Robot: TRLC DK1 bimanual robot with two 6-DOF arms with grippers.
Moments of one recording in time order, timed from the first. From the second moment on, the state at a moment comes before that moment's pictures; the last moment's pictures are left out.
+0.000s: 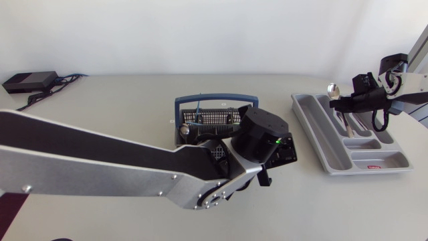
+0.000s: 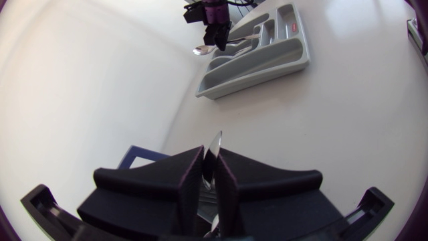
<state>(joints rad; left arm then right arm) -1.06 1.93 1.13 0.38 -0.44 0.78 -0.35 2.03 1.37 -0.21 -0.26 -0.28</state>
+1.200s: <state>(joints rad) -1.02 1.65 1.04 0.40 -0.43 0.76 -0.32 2.24 1.56 -0.22 -0.18 -0.25</state>
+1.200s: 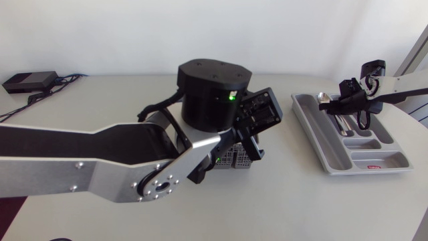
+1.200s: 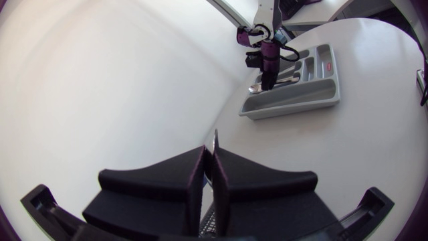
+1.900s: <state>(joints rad) -1.02 1.52 1.04 0.25 -0.43 0.69 -0.31 2.28 1.60 -0.23 -0.12 -0.25</state>
